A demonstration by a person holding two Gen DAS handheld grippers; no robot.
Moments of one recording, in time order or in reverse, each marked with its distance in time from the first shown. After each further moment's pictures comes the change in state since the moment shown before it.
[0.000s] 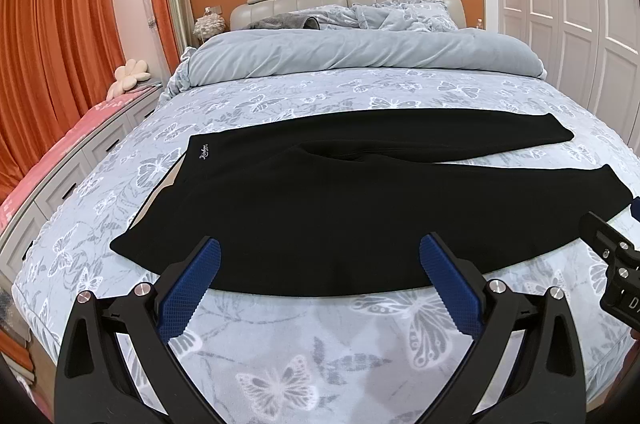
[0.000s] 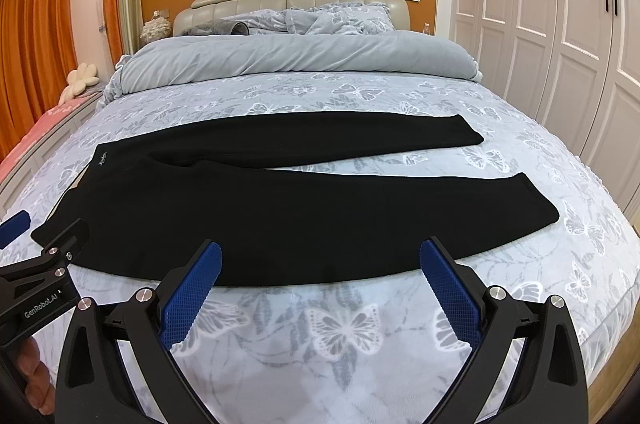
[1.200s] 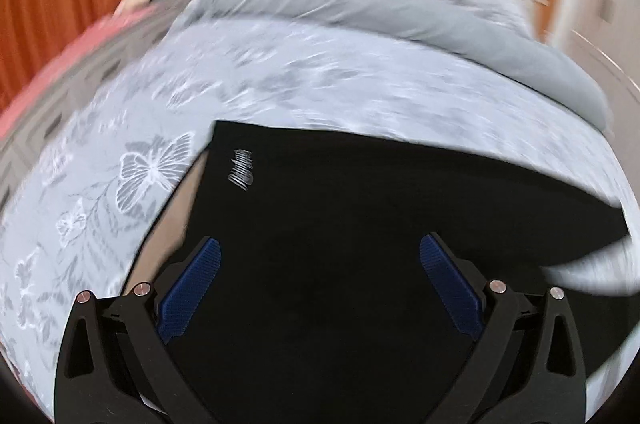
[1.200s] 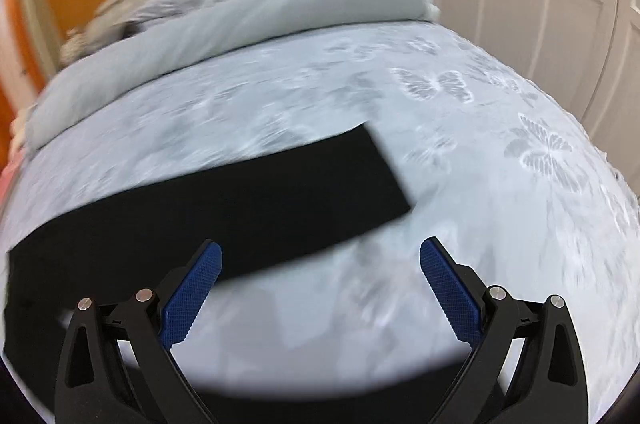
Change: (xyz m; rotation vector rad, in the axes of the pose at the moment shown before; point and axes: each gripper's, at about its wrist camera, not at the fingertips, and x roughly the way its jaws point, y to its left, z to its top) left arm 0.246 0.185 0.118 -0.292 0.279 0.005; right arm 0.286 -0.270 0.163 0.199 0.215 -0.064
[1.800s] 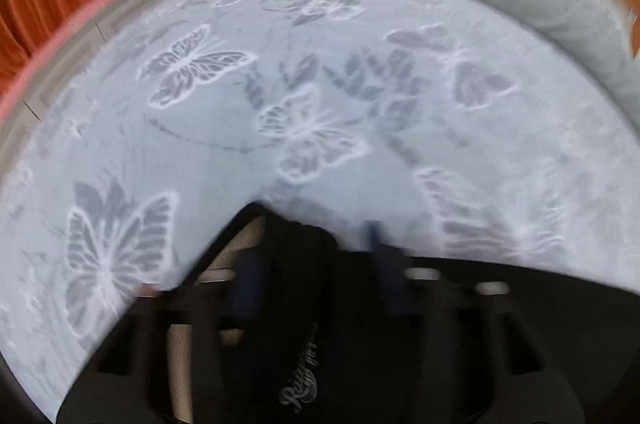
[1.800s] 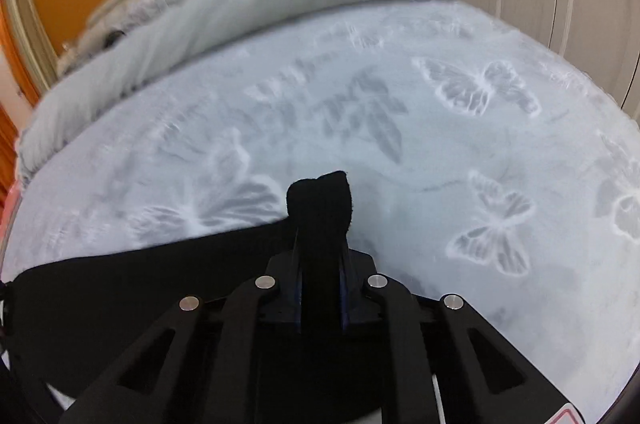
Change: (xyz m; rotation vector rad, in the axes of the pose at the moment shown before) left arm 0.171 0.049 0.098 -0.144 0.148 0.132; right arm 0.098 -0.016 0.050 0.019 -0.015 0.101
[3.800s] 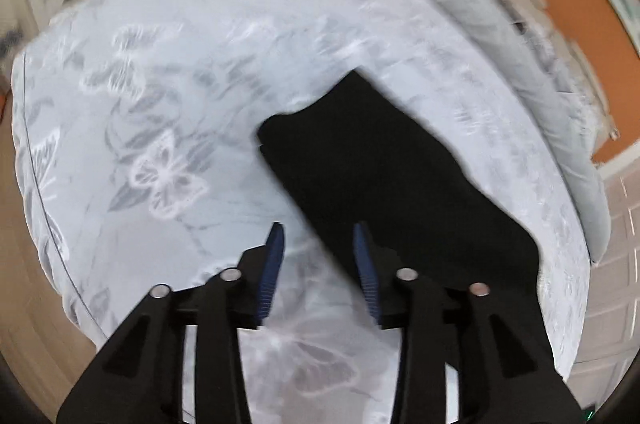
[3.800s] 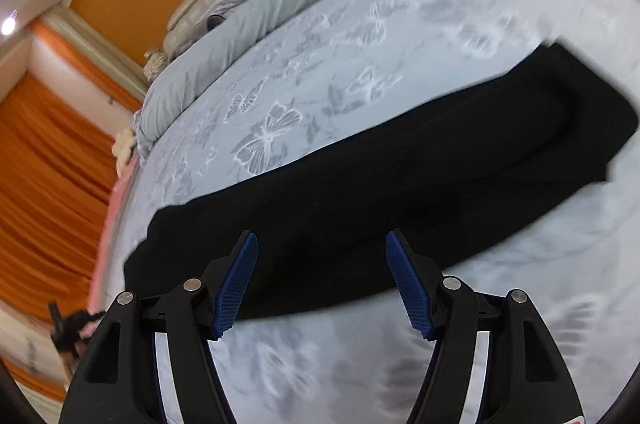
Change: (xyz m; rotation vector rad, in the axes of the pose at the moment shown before) left arm -0.236 0.140 -0.242 -0.356 -0.040 -0.128; right arm -0.206 0.089 -0.220 0.211 0.167 0.365
